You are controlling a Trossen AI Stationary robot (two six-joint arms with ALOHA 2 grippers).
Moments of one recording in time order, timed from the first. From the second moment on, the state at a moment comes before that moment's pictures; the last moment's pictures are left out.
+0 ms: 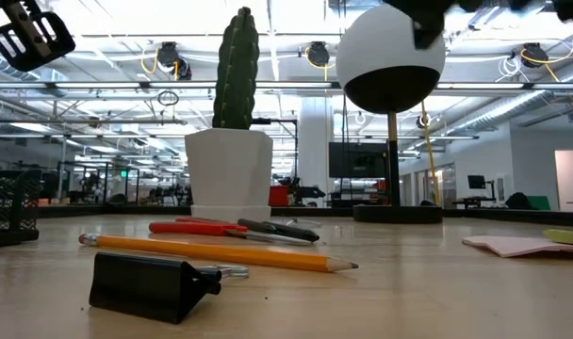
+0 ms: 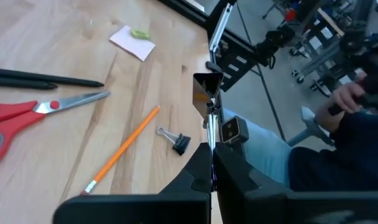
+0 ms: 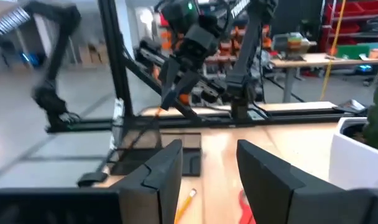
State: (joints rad) left arm -0.75 1.03 0.56 0.04 -0.34 -0.83; right arm 0.51 1.35 0.51 0.86 0.47 0.09
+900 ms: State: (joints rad) left arm -0.74 1.48 1.22 -0.72 0.00 -0.89; right arm 0.51 1.31 0.35 0.97 0.47 0.13
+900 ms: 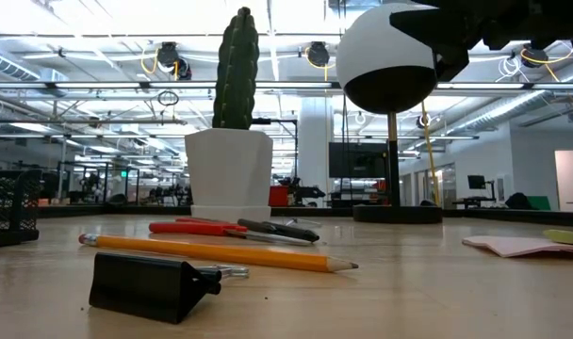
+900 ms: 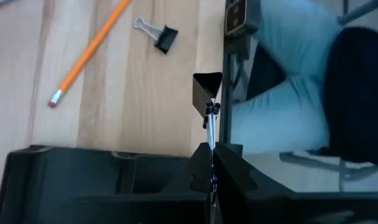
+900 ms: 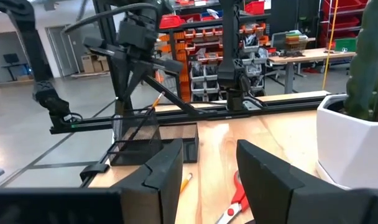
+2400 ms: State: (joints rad) left arm -0.69 1.70 1.32 -0.93 0.30 -0.99; right arm 0.51 1.31 0.35 0.97 0.47 0.15
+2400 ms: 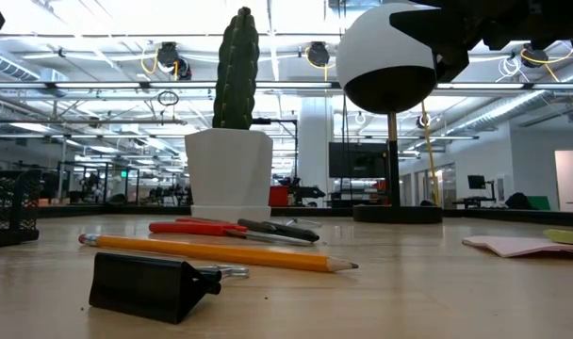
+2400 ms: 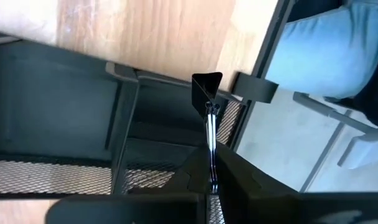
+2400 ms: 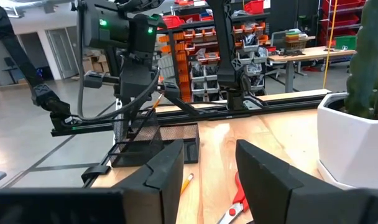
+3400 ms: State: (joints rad) left arm -0.67 1.78 1.32 -0.94 0.31 -0.90; right arm 0.51 1.31 0.35 0.91 0.47 0.16
